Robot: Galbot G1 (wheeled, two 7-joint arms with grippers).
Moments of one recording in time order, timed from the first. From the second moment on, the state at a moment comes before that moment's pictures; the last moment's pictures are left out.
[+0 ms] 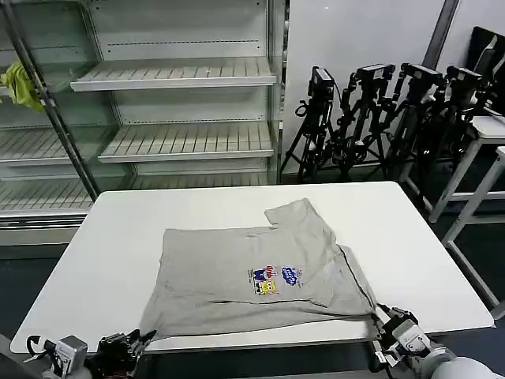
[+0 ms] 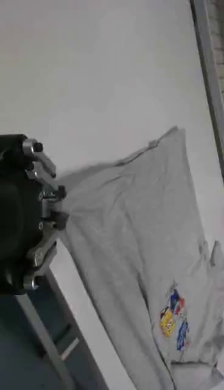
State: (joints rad) left arm 1.97 -0.58 -0.82 -2.33 -0.88 0.57 -0.14; right arm -1.47 0.16 0.21 2.34 0.86 -0.57 0.59
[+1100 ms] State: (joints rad) left arm 2.00 -0.60 -0.92 -2.35 -0.87 0.58 -0.15; right arm -1.46 0.13 0.24 2.35 0.84 -0.58 0.58
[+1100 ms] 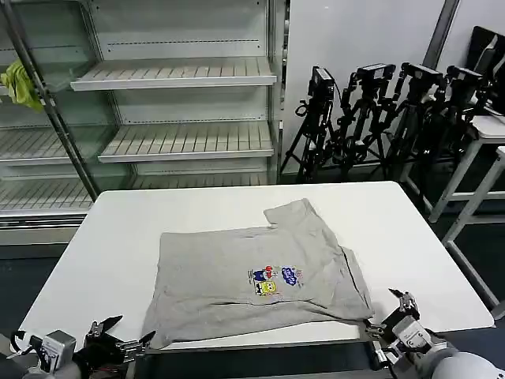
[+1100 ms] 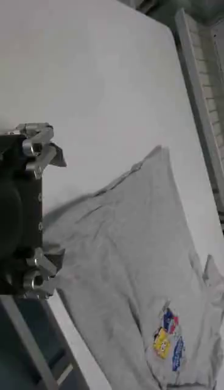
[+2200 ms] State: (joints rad) left arm 2.06 -0.53 -0.96 -2.45 -0.96 0.58 -0.21; right arm -1.38 -0.02 0.13 2.49 0.99 -0.58 0.65
